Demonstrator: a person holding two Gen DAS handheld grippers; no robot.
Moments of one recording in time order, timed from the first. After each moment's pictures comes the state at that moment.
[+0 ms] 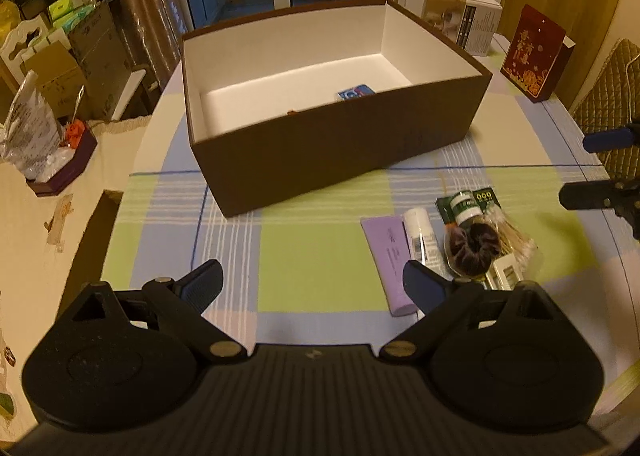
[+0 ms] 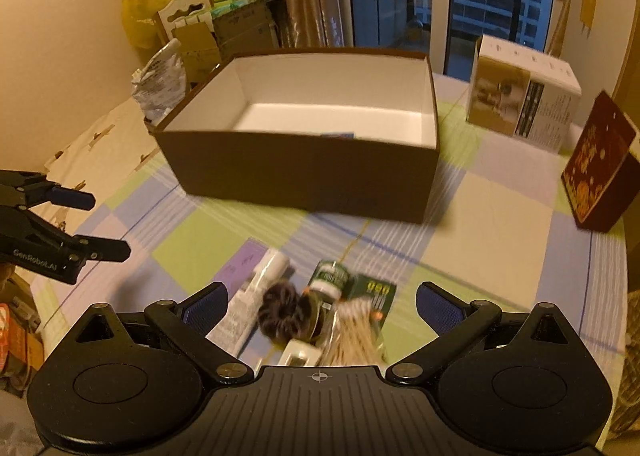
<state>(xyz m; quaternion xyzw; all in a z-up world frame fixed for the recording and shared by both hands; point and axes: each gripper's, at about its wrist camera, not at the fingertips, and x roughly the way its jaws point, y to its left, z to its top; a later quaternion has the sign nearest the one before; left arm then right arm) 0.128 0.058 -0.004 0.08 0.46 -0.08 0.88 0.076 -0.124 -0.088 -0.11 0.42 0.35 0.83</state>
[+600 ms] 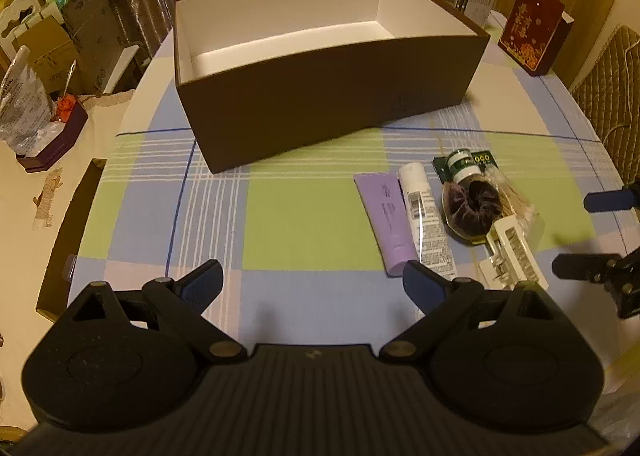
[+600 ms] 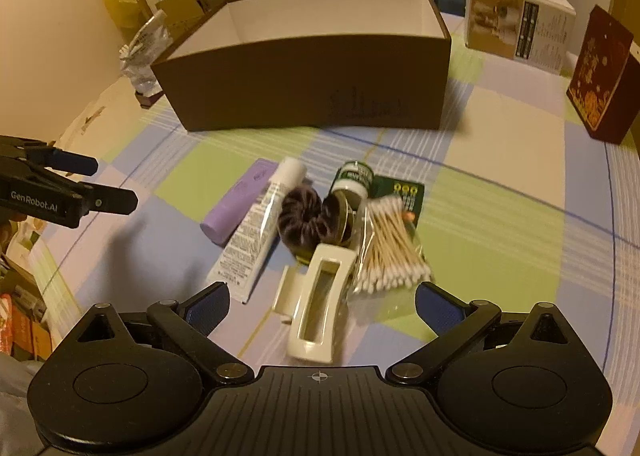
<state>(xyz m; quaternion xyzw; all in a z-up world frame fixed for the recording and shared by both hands) 0.115 0.061 -0.032 0.08 0.49 -0.08 0.87 0.034 -0.129 -0.143 -0.09 0.47 0.32 0.81</state>
